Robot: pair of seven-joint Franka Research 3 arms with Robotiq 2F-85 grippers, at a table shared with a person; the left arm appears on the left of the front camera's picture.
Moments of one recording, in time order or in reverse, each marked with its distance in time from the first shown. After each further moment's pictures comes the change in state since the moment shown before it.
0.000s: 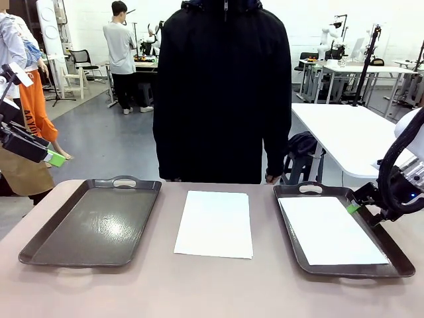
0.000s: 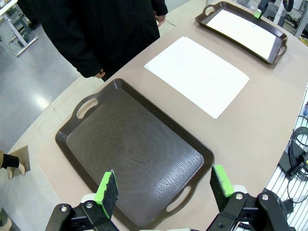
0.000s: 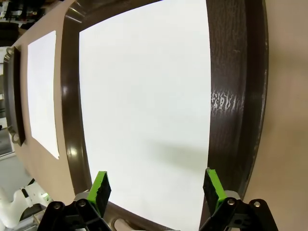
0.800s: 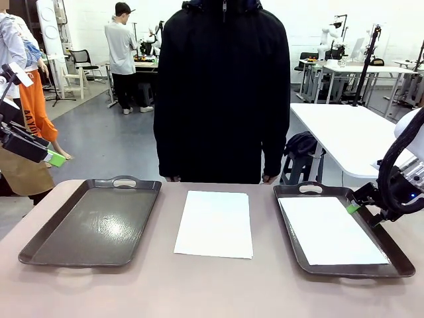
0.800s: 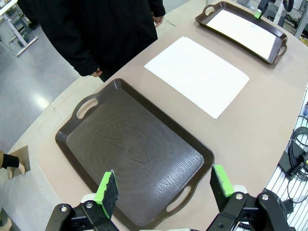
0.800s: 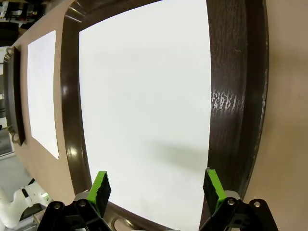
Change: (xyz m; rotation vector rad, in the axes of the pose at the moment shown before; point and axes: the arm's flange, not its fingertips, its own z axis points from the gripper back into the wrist) left arm 0.000 0.000 0.000 0.000 0.000 0.000; right arm 0.000 0.000 0.000 0.000 0.000 0.000
